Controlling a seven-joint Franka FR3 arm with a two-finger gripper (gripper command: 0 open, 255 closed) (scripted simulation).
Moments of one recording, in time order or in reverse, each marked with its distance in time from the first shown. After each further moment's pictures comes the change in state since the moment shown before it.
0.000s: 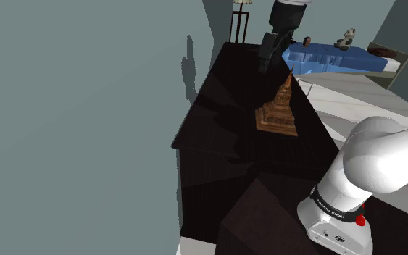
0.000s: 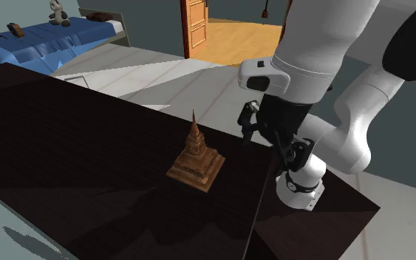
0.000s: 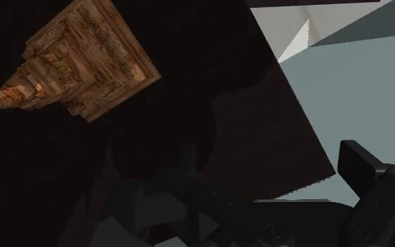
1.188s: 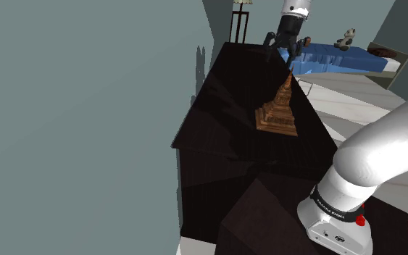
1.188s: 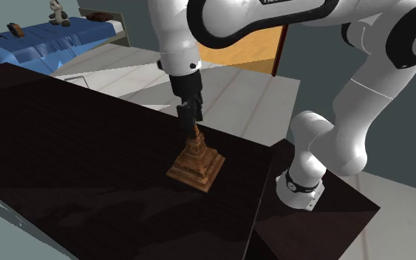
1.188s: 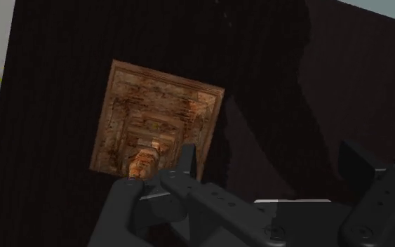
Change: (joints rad) arm -0.249 0.470 -0.326 0.294 0.125 -0.056 0.207
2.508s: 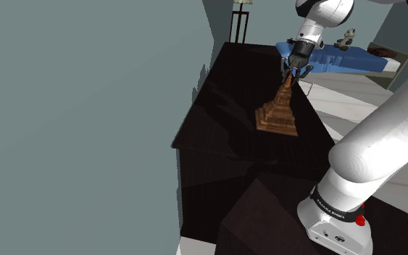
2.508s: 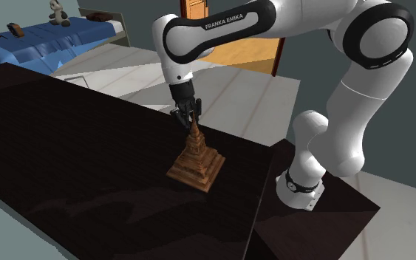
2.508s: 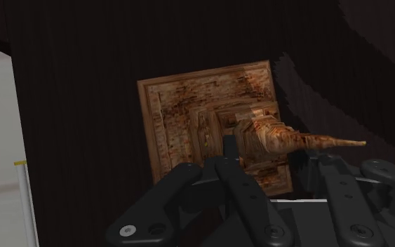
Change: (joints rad) arm -0.125 0.207 -0.176 -0.007 0.116 0.054 0.071
